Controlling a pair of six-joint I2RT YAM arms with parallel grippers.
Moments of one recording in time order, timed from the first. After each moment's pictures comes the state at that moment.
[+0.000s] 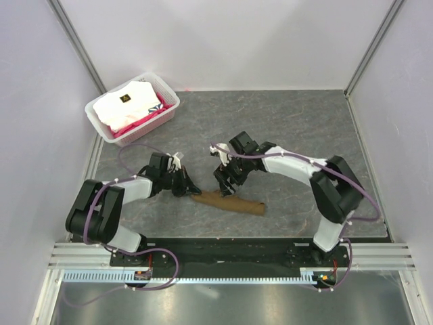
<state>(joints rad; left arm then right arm) -0.28 1.48 0.51 0.07 0.63 -0.62 0.69 1.83 1.21 -0.52 -0.56 -0.12</state>
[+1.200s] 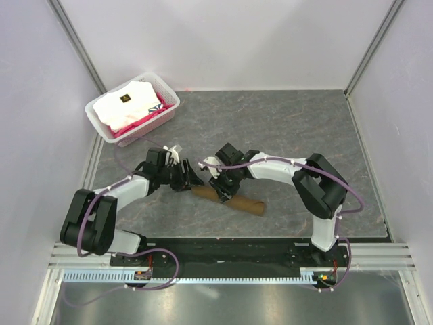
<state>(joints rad) -0.28 1.41 0.58 -0.03 0.60 -0.59 0.83 1.88 1.20 -0.49 -0.37 -0.16</state>
